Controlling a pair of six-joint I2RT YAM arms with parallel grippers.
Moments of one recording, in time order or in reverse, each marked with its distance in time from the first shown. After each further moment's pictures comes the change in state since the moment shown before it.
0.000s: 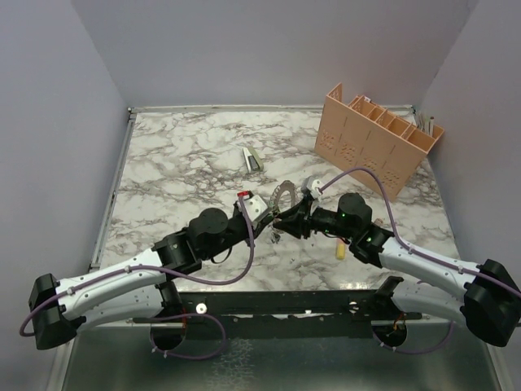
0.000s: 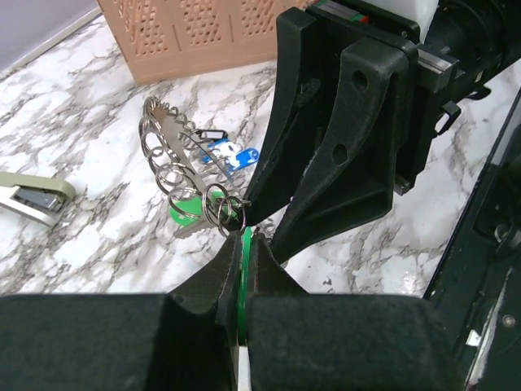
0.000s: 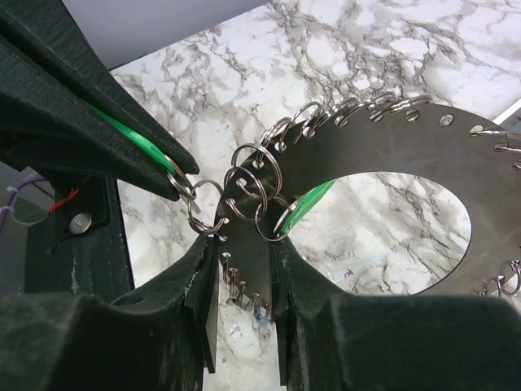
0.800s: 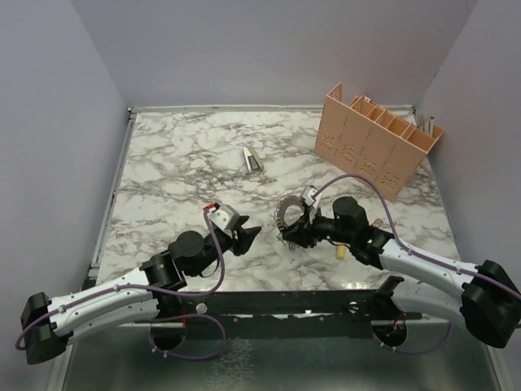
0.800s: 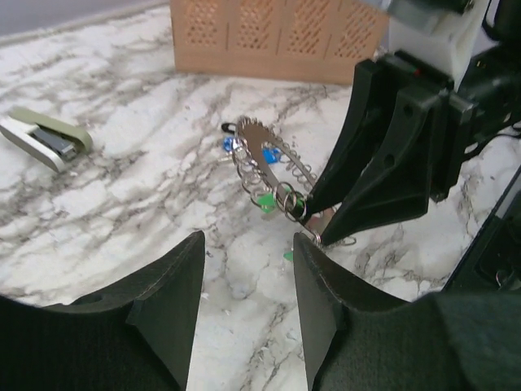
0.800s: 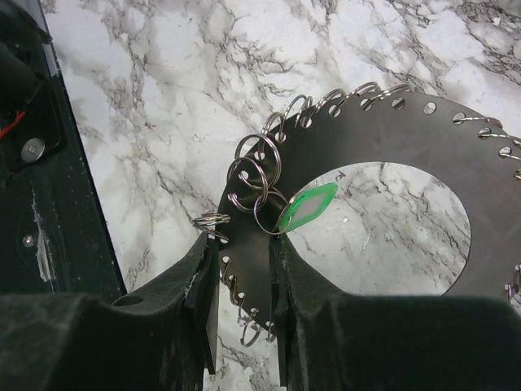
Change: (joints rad) left arm -0.001 -0.271 -0.241 0.087 -0.169 -0.124; right arm -0.014 -0.008 -0.049 -0.183 0.014 -0.053
